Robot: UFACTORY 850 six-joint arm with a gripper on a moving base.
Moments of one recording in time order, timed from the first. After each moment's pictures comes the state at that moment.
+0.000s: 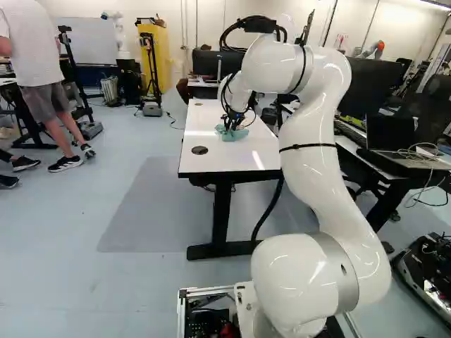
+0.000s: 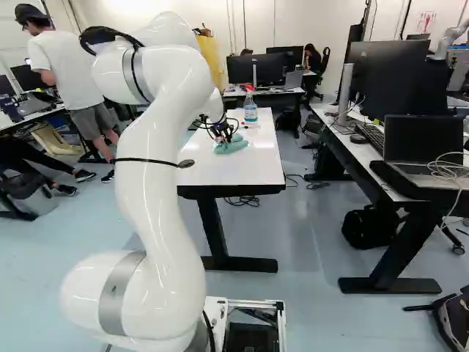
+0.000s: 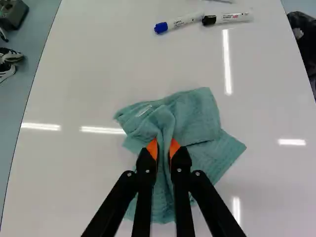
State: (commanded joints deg) arm 0.6 -39.9 -89.7 0.0 -15.5 0.0
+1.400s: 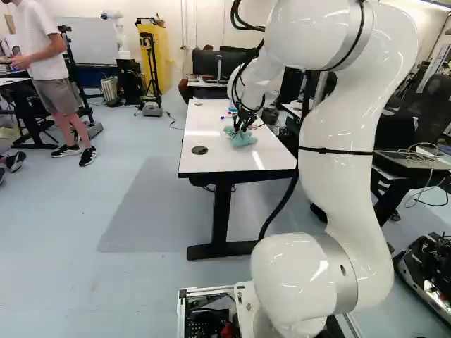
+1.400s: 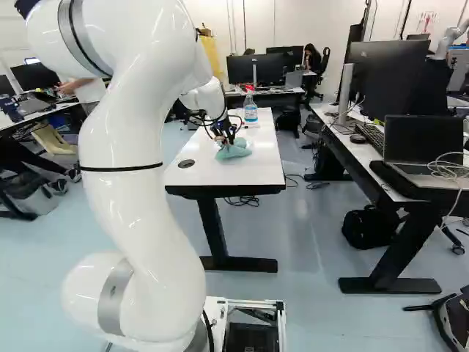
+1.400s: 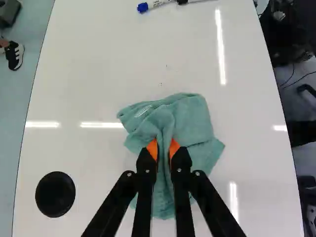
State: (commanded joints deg) arm -2.0 -23.7 -71.8 0.0 -15.5 0.0
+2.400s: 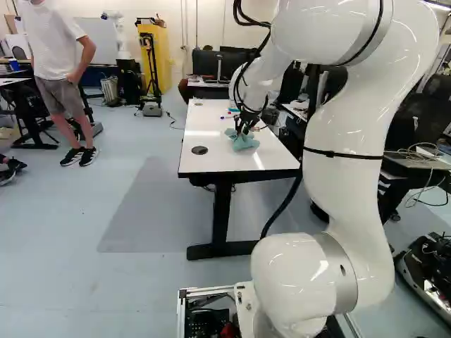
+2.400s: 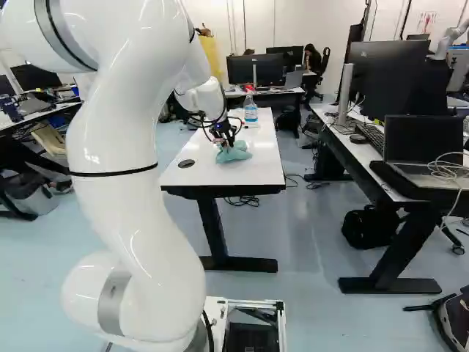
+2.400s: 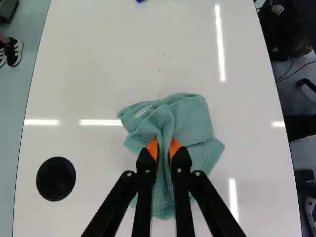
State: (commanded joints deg) arm -2.3 -20.8 -68.1 0.0 -15.5 0.0
